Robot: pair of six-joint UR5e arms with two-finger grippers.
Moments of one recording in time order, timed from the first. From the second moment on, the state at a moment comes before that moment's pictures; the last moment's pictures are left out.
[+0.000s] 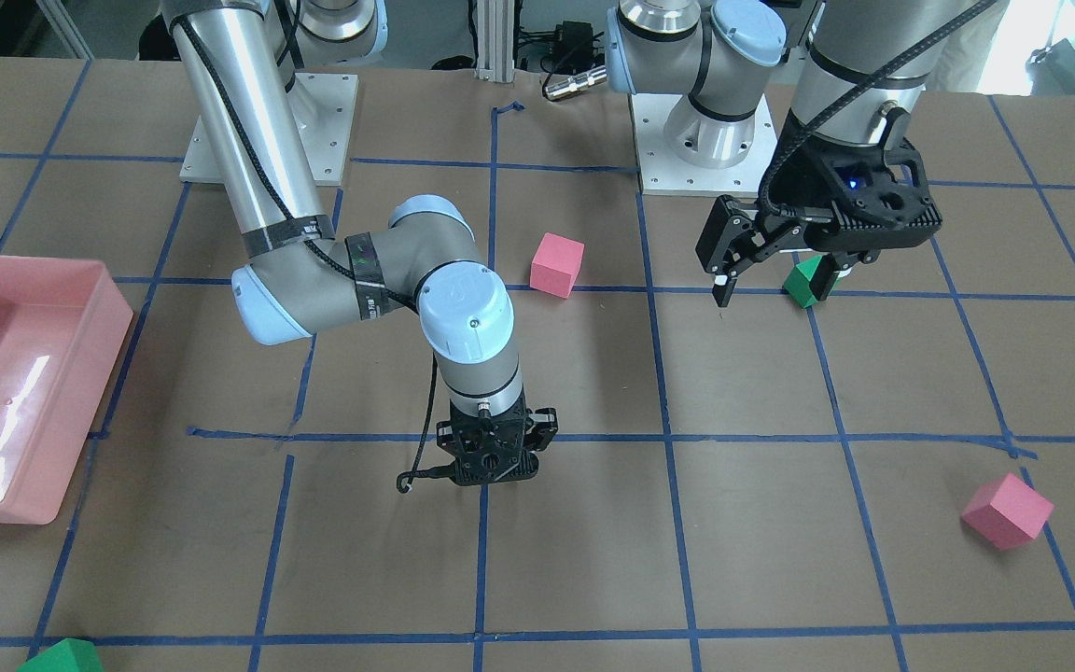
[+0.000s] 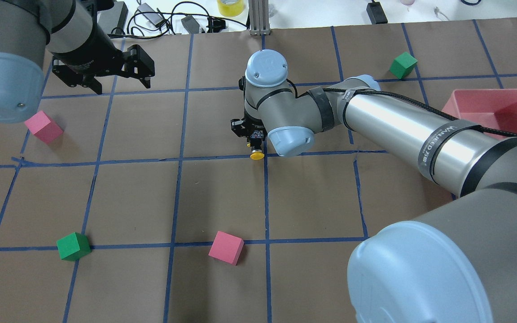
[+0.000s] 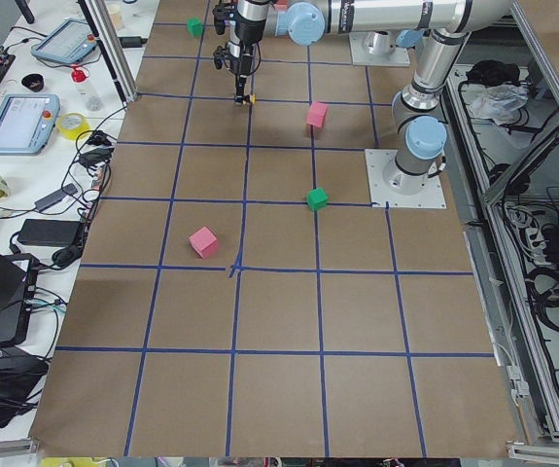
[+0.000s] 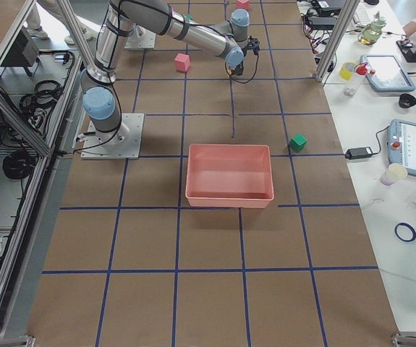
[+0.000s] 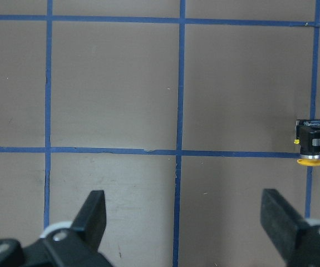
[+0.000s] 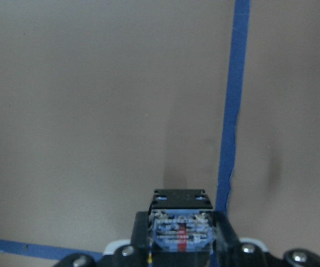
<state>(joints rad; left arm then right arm) -1.56 -1.57 -1.64 -1.29 1.58 -0.12 1.94 -0.96 1.59 -2.34 -1.49 0.30</state>
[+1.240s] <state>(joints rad) -1.57 -1.55 -1.70 -1.29 1.48 -0.17 1.91 -1.10 1.59 -2.22 -1.51 0.22</state>
